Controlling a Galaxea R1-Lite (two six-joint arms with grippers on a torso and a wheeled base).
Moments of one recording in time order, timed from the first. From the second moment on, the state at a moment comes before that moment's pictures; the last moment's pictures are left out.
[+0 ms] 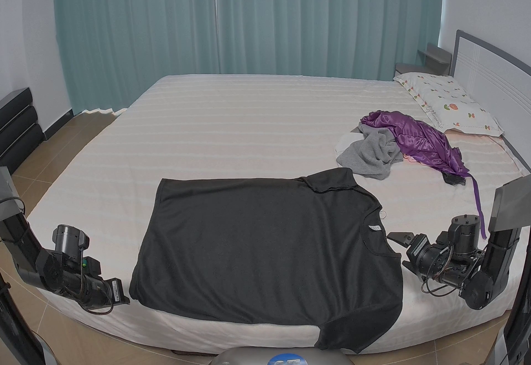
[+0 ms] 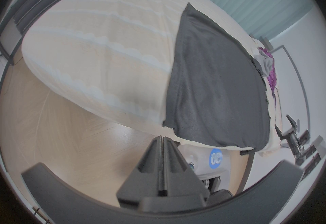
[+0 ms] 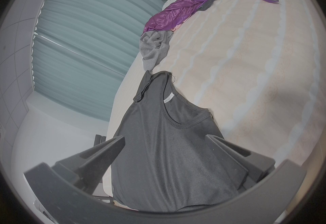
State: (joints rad) left arm 0.14 1.96 -0.36 -0.44 -0.26 -0.23; right arm 0.17 2.17 -0.21 -1.44 0.14 0.99
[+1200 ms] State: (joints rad) left arm 0.10 2.05 -0.34 -0.57 -0.31 -0.25; right arm 0.17 2.17 -0.20 -1.44 0.16 0.99
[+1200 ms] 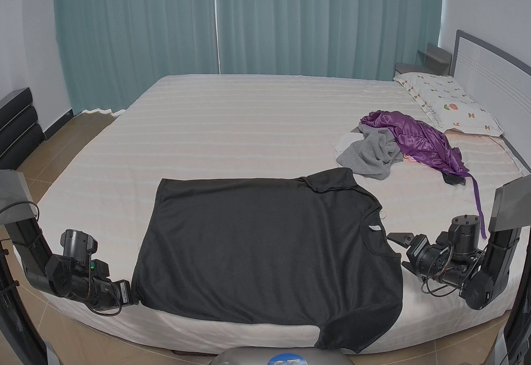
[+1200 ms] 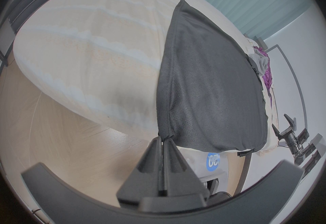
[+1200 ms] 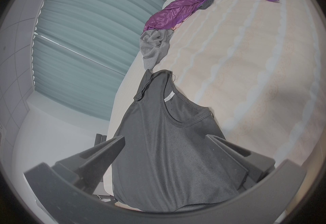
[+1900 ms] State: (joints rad) left arm 0.13 1.94 -0.35 -0.39 -0.20 -0.18; right arm 0.17 2.17 -0.20 -1.44 0.16 0.99
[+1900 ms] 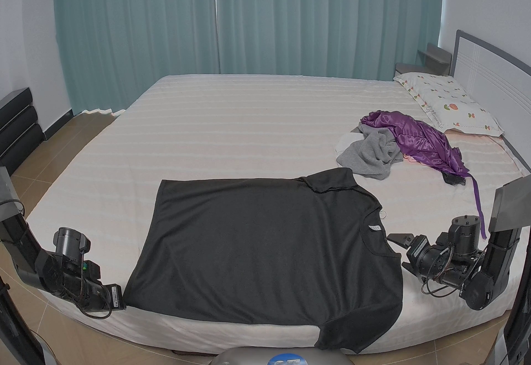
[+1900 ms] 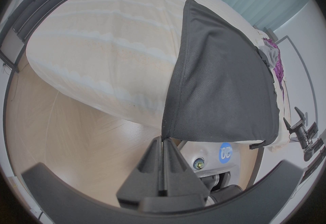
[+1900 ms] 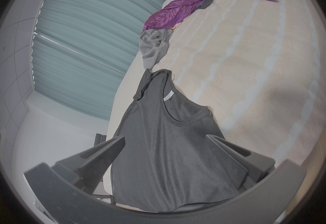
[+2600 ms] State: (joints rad) left arm 0.14 1.98 -0.35 -0.40 -0.19 -0.15; right arm 0.17 2.19 -0.13 -1.41 0.16 0.81
